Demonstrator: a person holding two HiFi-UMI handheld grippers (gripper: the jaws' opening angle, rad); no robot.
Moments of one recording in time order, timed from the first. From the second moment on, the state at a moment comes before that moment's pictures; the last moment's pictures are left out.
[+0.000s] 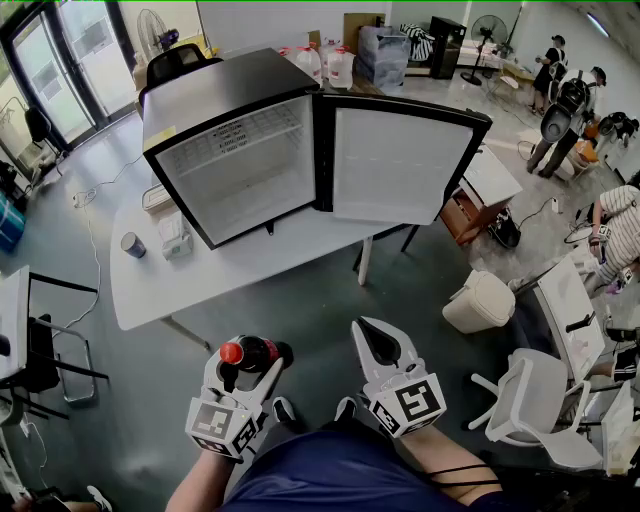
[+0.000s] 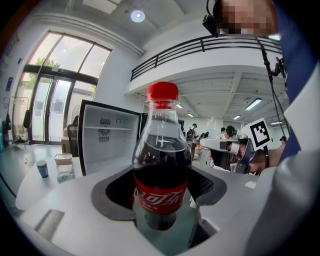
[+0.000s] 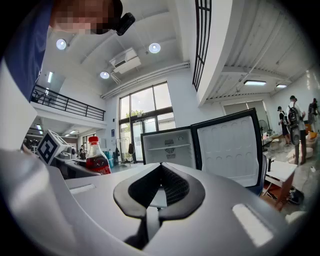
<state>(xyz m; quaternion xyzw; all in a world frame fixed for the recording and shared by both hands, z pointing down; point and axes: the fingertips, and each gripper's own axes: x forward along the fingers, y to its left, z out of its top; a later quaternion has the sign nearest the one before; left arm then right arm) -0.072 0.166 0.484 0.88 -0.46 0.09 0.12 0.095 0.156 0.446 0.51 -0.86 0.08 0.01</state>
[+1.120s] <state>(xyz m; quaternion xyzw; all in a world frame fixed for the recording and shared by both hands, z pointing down) -0.094 0.146 0.478 0.83 -0.54 0.09 0.10 0.128 0.134 0.456 0.50 -0.86 0.11 0.00</state>
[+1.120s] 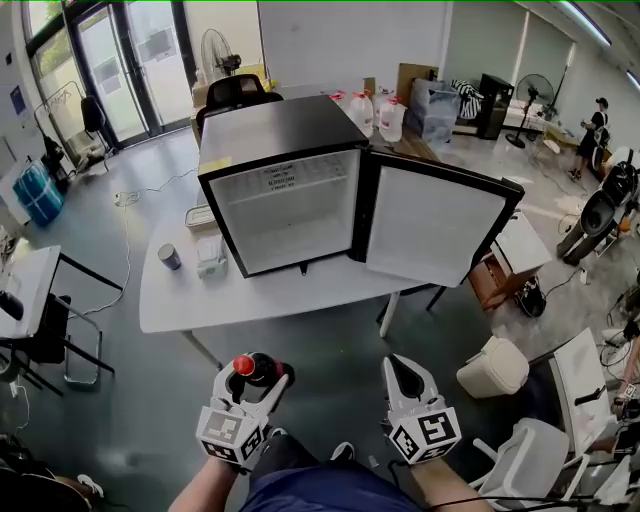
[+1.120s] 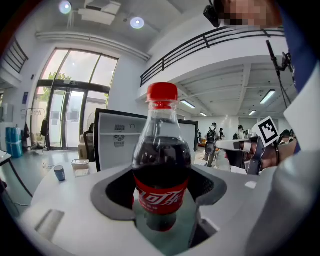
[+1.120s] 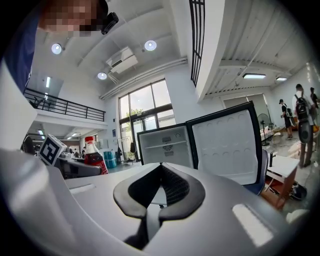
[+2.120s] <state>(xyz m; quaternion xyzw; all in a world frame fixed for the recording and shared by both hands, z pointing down) -0.118 -0.009 0.518 0.87 -0.46 0.12 0.07 0.115 0.017 0.478 0.59 -0.80 0.13 0.04</state>
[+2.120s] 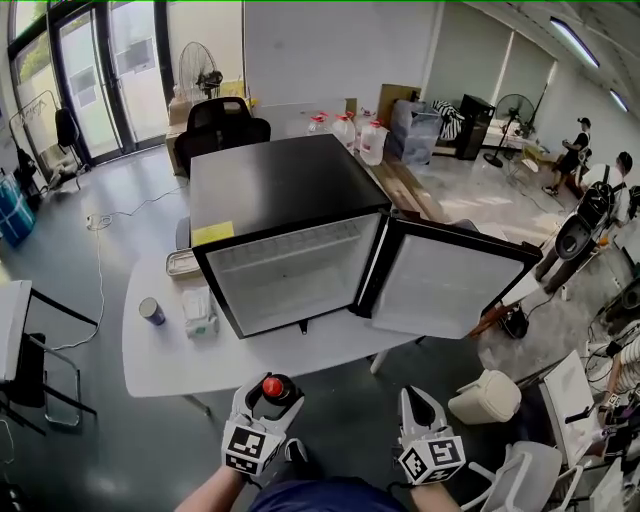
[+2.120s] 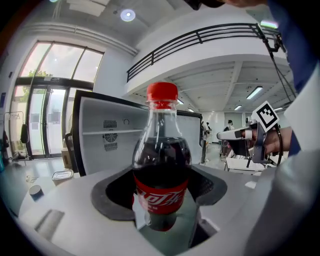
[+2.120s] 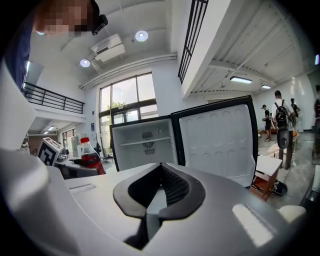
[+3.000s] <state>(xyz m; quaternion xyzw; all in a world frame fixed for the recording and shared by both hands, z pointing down) -0.142 -0.107 0.538 0.86 -0.49 0.12 0.09 0.060 -0.084 0.501 0.54 -0.83 0.14 0.07</state>
